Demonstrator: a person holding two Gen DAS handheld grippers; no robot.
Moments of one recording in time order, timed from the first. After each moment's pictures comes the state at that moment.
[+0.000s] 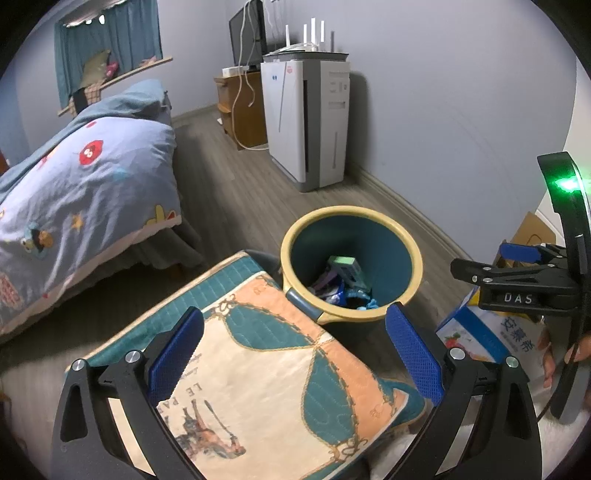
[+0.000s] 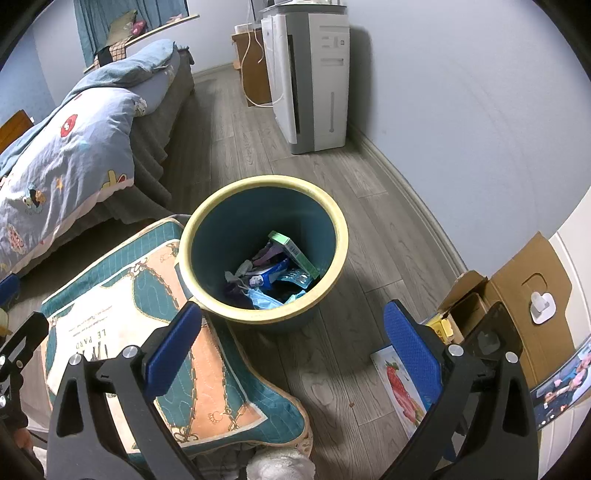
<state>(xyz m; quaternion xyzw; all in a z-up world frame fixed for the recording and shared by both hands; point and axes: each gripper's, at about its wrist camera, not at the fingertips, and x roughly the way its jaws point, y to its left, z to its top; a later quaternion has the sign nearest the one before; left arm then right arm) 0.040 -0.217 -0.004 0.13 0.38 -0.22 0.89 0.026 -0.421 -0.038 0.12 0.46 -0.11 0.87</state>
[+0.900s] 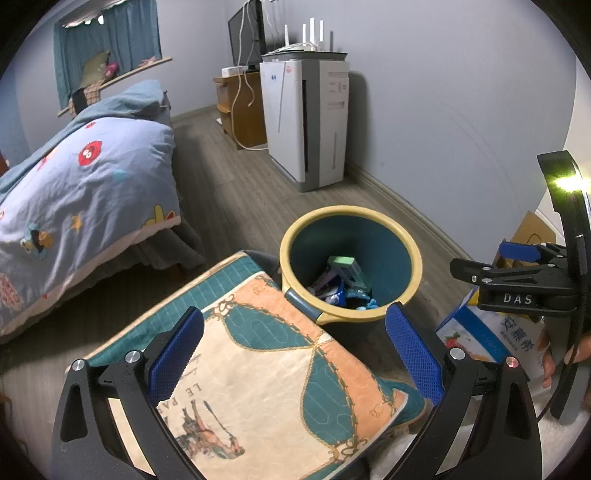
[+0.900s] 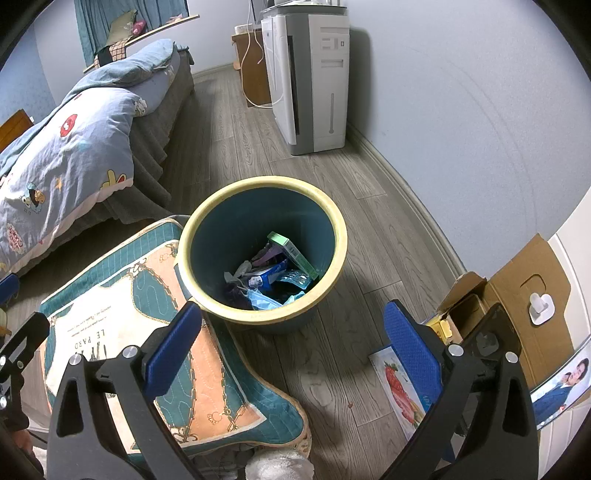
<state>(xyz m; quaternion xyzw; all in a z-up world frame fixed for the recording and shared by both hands) 0.040 -0.217 -0.003 0.13 0.38 -0.22 0.89 0.026 -0.423 -0.039 0.12 0.46 -0.11 0.87</state>
